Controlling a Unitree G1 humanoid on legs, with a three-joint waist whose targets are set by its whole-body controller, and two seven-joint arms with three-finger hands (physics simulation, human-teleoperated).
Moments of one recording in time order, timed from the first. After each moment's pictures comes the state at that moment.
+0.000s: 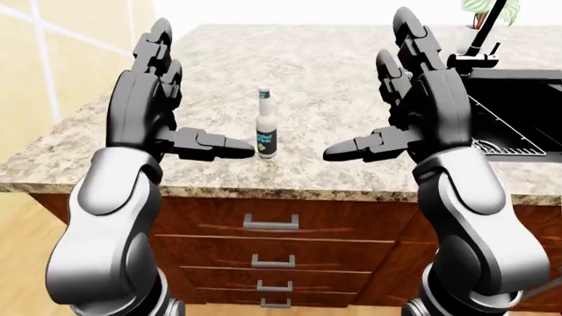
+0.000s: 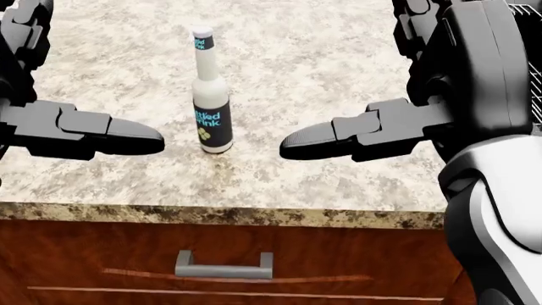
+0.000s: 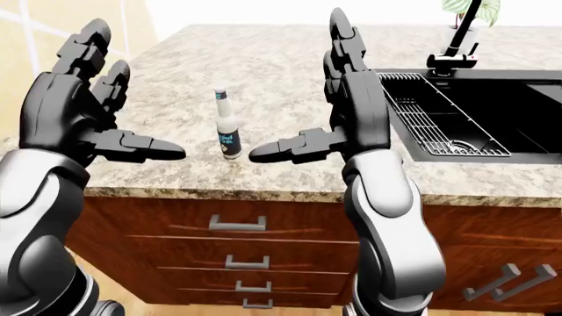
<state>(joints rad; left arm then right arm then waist) -0.65 0.25 0.16 -0.74 -0.01 1.11 -0.09 -0.61 -0.14 -0.07 -0.76 0.09 0.98 -0.02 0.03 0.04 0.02</state>
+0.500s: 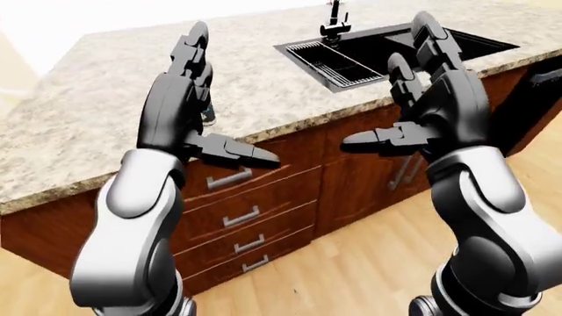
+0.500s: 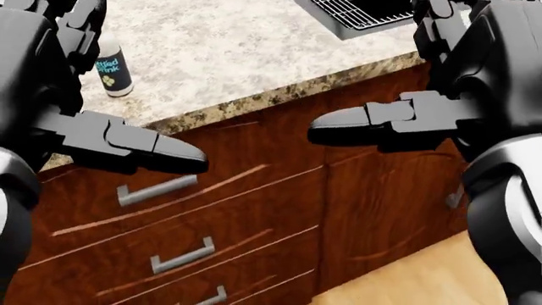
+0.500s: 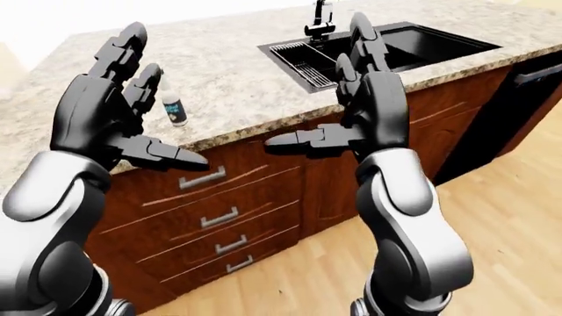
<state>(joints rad) -0.67 0.19 0.05 -0.78 0.02 1.16 -0.11 -0.61 -0.17 -0.18 -0.76 0.32 1.02 -0.15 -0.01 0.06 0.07</state>
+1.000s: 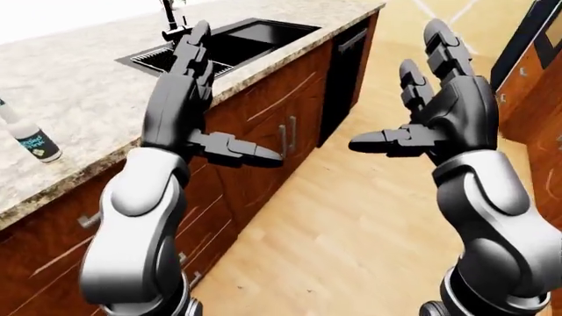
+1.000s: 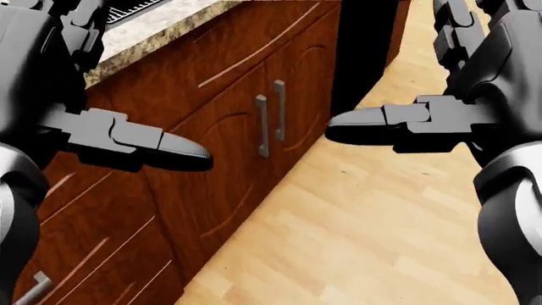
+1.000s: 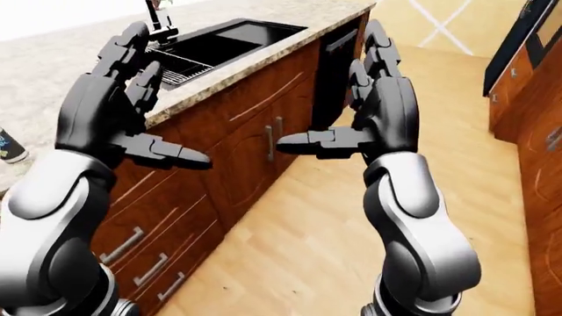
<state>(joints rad) -0.68 0.16 0.05 -0.77 0.08 1.15 -0.14 -0.57 -0.23 -0.19 -0.74 0.37 0.98 -0.22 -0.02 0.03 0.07</state>
